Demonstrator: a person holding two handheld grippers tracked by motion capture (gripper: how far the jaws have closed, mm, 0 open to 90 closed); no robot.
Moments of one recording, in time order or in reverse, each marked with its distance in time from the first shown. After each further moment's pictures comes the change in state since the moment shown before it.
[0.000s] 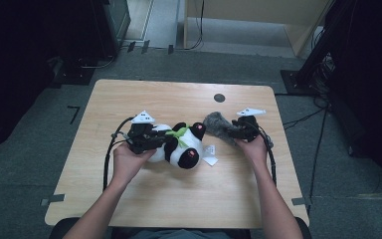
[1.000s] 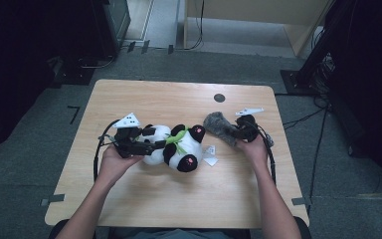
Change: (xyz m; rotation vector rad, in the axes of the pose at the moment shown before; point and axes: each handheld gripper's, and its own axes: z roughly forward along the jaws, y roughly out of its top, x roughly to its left) left arm 0.021 -0.019 -0.029 -0.082 -0.061 0.057; right arm 0.001 0.004 -0.002 0.088 0.035 0.022
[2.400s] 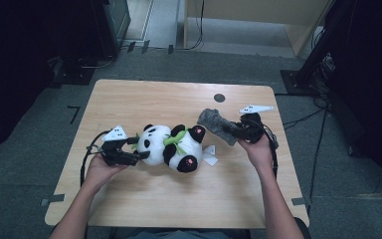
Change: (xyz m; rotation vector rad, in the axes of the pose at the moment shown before) left arm 0.042 -0.061 -0.004 0.061 0.041 0.050; right arm 0.039 0.021 -0.063 -0.107 0.096 -0.017
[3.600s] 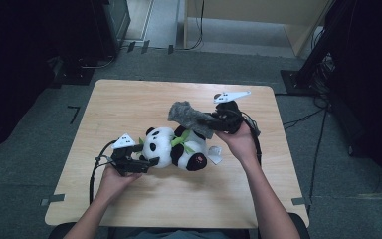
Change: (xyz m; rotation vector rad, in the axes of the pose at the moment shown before) left arm -0.035 -0.007 0.015 -0.022 0.044 -0.136; right arm 0.072 0.063 0.007 -0.011 0.168 -0.145
